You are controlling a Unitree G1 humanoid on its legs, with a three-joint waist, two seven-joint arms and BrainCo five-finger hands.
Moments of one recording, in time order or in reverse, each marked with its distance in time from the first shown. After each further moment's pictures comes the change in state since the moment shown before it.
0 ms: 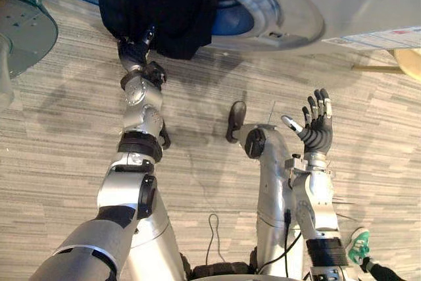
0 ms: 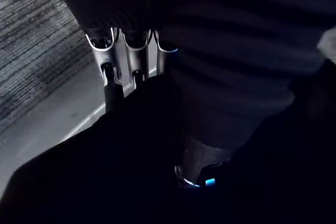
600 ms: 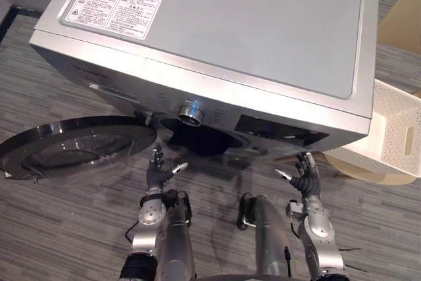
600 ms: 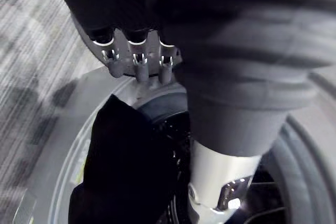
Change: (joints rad) left arm 0.902 -0.187 -0.151 -0.284 0.453 -0.021 -0.095; right arm 0.197 -0.035 0.011 0.220 -0.132 0.069 0.074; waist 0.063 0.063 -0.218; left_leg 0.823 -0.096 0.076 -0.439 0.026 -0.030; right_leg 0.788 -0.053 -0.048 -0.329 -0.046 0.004
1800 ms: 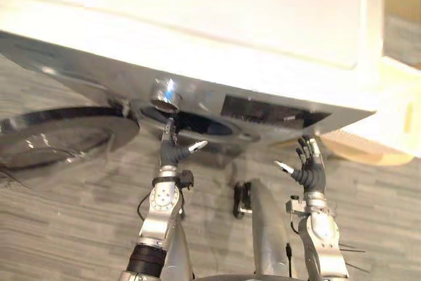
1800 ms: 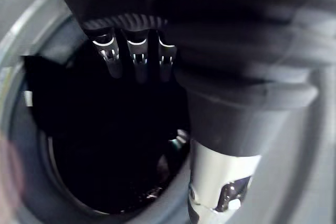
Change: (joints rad) left arm 0.016 0.002 -0.118 -0.331 0.091 0.004 0.000; right arm 0.135 0.040 0.024 -0.298 -0.055 -0.016 0.023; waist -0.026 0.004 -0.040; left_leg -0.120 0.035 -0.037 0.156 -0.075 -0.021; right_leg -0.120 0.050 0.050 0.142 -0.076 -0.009
